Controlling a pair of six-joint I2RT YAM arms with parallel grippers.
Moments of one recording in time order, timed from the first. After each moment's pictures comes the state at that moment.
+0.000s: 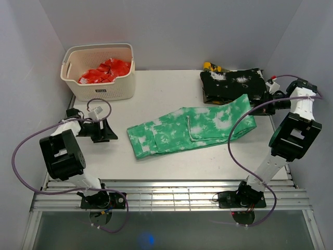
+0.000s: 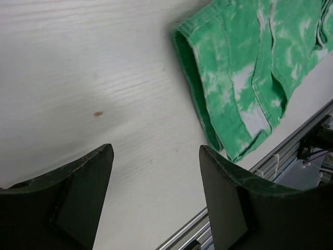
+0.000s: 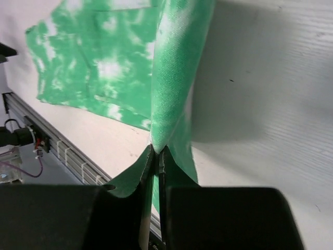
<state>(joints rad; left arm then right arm) 0.40 1.62 0.93 -0.69 0.79 0.30 -0.46 1.91 1.67 -1.23 -0.83 -0.50</state>
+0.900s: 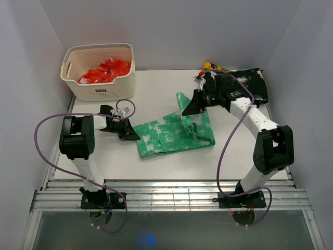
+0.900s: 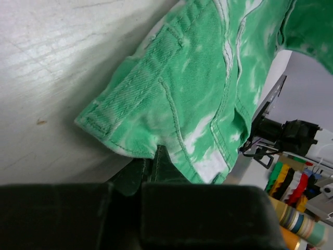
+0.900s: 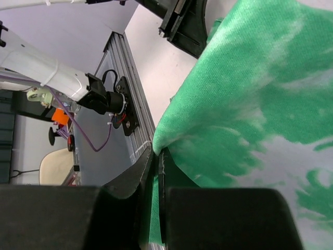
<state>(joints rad) 0.00 1.88 0.95 -0.34 0.90 -0.17 0.29 1.65 1.33 -0.46 -1.13 0.18</state>
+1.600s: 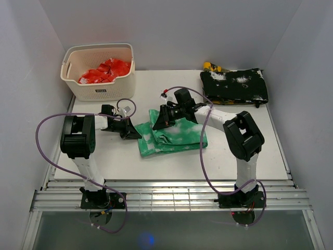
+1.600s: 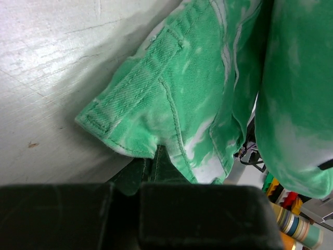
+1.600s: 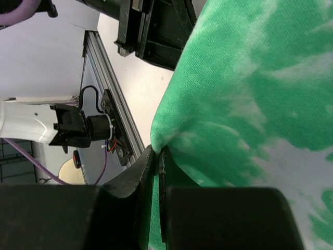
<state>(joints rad) -0.02 1.89 0.94 -0.26 0.91 -0.24 0.64 1.96 1.33 -0.04 -0.85 0.58</state>
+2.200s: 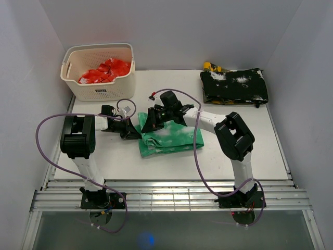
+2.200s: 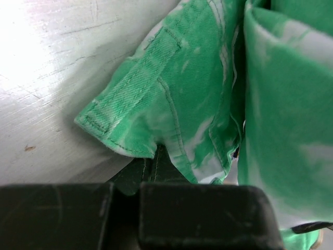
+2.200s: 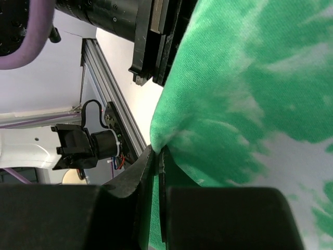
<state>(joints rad) -0.02 1.89 0.93 -0.22 0.93 -0.25 0.77 2.03 1.46 -0.06 -0.72 0.68</state>
